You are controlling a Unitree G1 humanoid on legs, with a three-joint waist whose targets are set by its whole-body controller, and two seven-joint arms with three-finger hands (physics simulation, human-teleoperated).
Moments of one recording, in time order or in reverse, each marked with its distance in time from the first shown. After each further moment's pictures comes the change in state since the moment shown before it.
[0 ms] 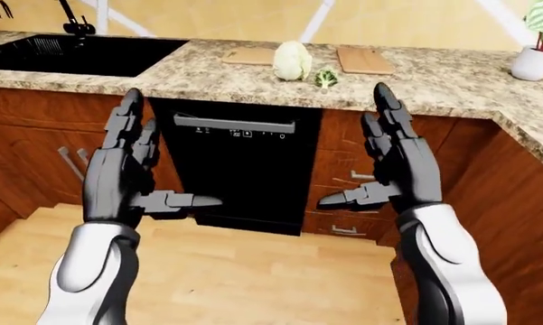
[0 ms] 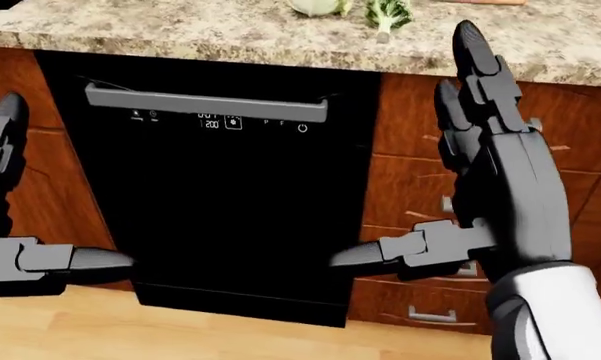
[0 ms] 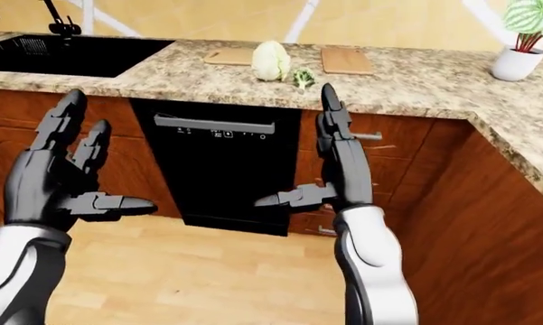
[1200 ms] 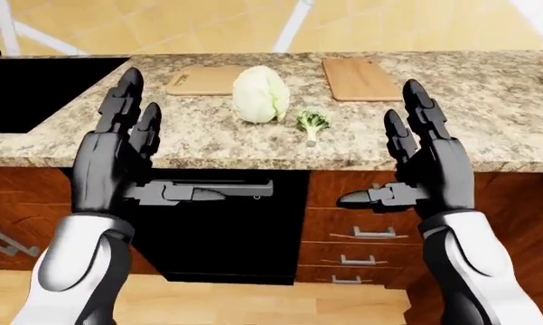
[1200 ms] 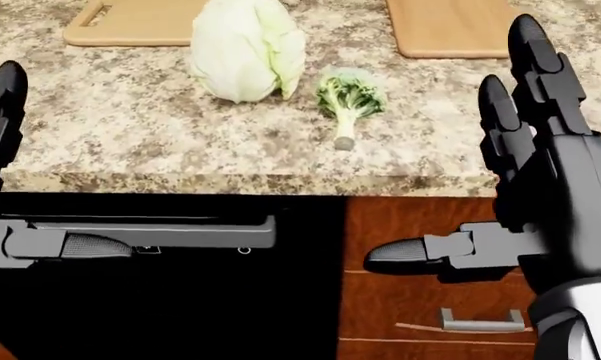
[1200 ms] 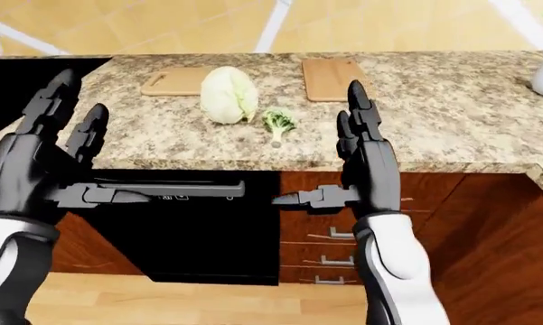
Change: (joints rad) left arm -0.101 0.060 0.021 -0.084 -0.106 0.154 0.056; right arm 0.018 -0.049 -0.097 -0.105 0.130 0.083 -0.068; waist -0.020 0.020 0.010
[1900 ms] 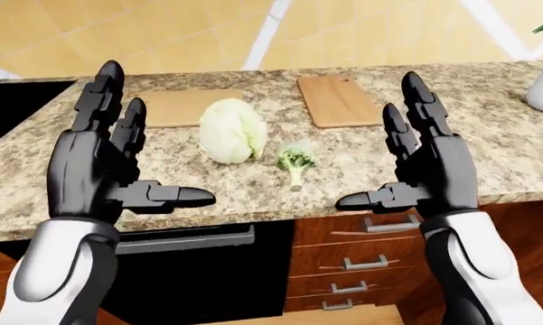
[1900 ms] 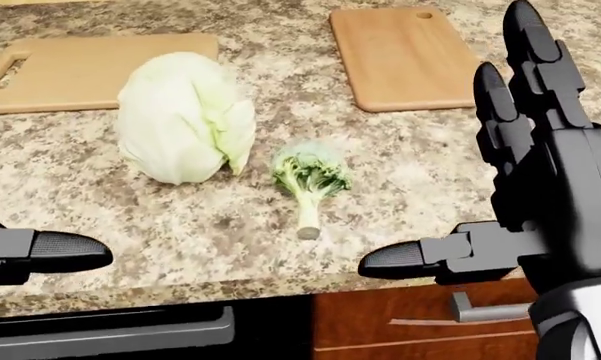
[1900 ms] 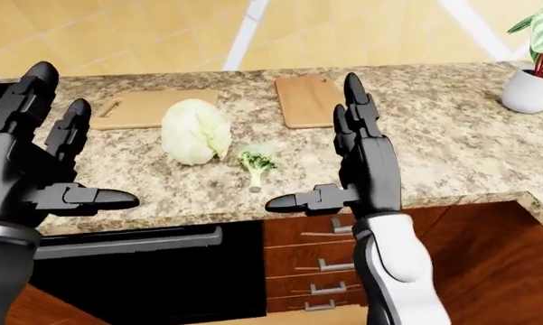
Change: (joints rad) left arm 0.001 0.045 0.065 -0.032 -0.086 0.015 0.045; right arm -0.014 -0.009 0.013 -0.030 -0.008 0.005 0.020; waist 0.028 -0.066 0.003
